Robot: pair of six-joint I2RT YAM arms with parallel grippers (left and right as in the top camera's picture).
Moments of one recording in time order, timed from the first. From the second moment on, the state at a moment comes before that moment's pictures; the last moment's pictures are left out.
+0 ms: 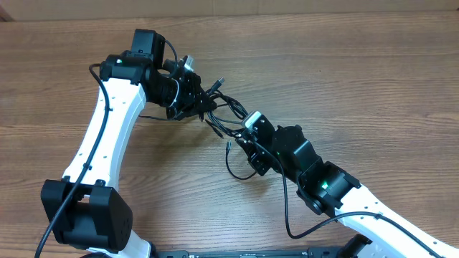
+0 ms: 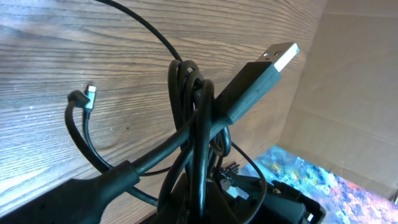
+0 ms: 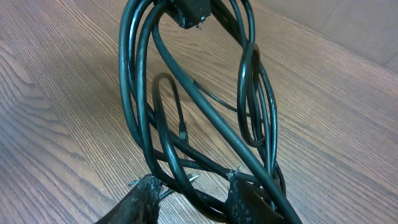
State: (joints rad) left arm -0.15 1.75 1.58 -1.15 0.79 -0.44; right arm 0.73 1.19 0.72 -0.08 -0.03 -0.09
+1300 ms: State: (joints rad) left arm -0.15 1.75 1.58 -0.99 0.77 -0.59; right arm 0.69 1.19 0.72 -0.11 -0.16 -0.10
